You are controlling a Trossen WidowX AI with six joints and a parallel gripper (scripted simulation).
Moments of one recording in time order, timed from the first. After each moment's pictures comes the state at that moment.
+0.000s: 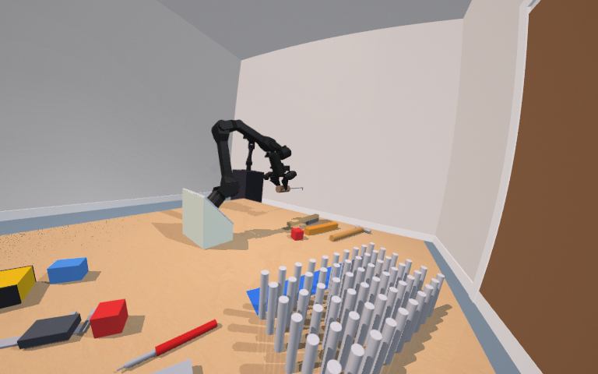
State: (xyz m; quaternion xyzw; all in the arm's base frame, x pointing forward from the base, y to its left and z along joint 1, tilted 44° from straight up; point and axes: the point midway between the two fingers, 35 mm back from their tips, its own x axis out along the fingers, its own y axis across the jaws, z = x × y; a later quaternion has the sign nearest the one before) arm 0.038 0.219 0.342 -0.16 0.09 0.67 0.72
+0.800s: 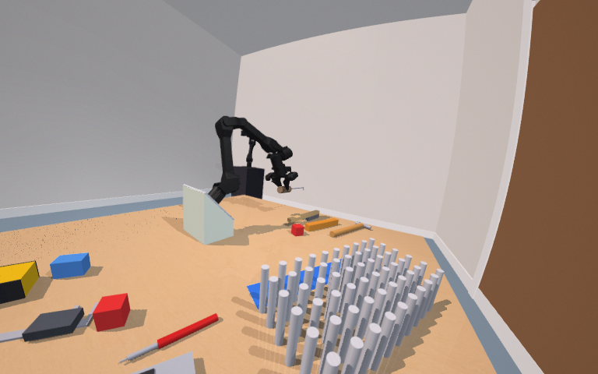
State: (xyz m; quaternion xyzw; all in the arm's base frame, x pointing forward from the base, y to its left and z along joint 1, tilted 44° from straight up) arm 0.041 0.242 0.330 -0.16 0.08 0.67 0.72
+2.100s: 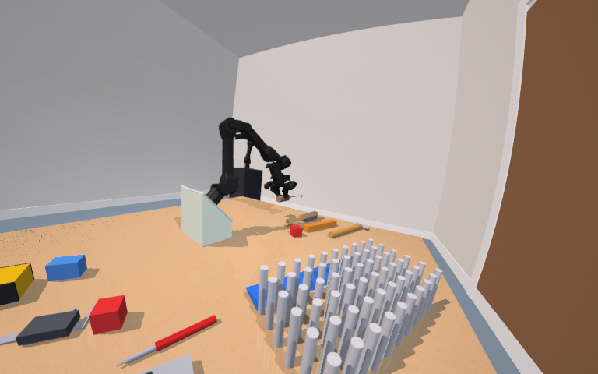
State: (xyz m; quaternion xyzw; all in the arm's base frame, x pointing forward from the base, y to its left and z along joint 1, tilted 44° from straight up) arm 0.044 0.276 0.305 -0.16 0.08 0.67 0.72
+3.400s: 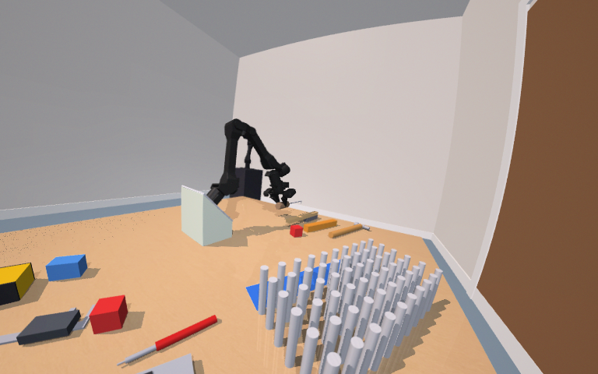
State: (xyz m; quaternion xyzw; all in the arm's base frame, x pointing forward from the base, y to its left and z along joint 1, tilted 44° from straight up) arm 0.043 0.305 0.275 -0.16 0.08 0.67 0.72
